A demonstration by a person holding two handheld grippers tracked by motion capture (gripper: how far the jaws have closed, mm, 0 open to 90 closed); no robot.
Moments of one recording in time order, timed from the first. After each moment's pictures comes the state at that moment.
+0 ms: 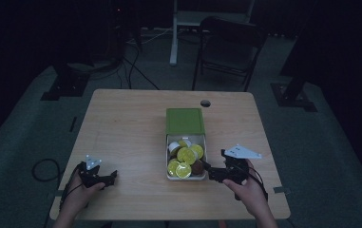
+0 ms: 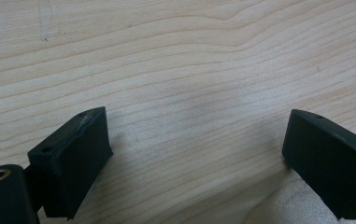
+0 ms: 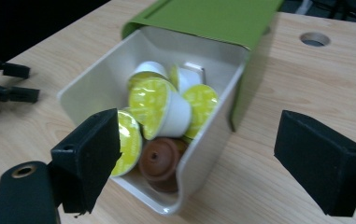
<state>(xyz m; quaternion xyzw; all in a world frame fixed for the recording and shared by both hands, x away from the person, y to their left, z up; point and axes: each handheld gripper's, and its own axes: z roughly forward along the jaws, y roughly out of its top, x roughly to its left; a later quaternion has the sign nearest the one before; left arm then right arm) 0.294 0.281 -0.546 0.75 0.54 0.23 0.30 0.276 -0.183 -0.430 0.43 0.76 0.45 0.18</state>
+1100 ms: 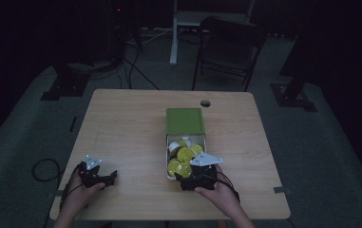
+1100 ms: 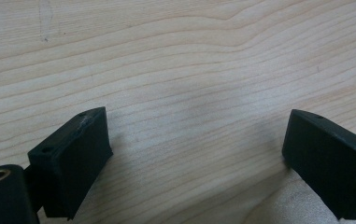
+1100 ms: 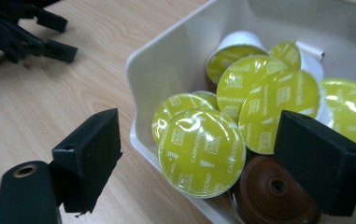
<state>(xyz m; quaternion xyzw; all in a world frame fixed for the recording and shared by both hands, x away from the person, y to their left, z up) 0.294 0.281 -0.546 0.75 0.54 0.23 0.30 0.277 -0.108 -0.468 0.36 0.81 0.42 0.15</state>
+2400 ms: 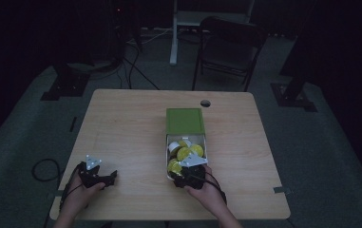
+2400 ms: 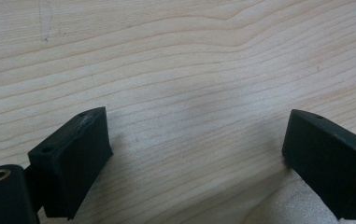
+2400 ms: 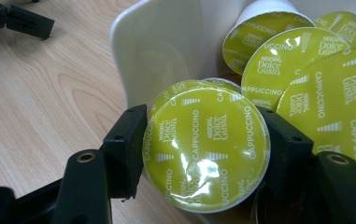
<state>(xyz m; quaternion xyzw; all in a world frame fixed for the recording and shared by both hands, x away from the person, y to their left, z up) 0.294 0.281 -0.546 0.75 0.54 0.23 0.30 0.290 -0.082 -0.495 0.36 0.83 0.39 0.16</state>
